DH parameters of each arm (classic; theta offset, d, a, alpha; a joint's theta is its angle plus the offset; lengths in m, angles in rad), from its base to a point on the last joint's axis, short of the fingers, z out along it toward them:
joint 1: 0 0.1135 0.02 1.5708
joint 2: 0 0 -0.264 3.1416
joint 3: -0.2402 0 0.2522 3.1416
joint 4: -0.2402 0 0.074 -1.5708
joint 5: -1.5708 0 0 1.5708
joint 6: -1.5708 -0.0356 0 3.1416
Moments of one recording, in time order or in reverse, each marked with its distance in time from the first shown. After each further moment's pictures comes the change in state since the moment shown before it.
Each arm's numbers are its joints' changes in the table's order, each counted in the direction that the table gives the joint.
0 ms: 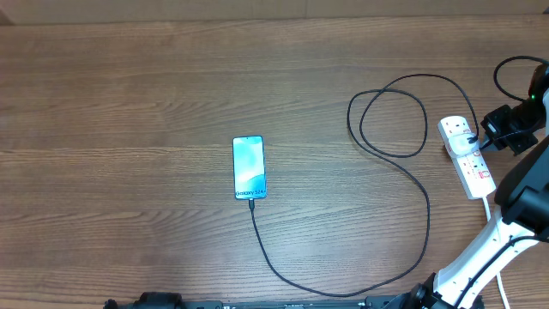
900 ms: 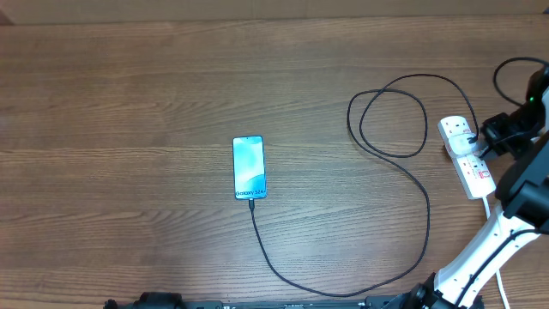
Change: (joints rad) left arm 0.000 0.000 0.000 0.000 0.000 0.000; right arm -0.014 -0.069 -0.070 -0.135 -0.029 -0.040
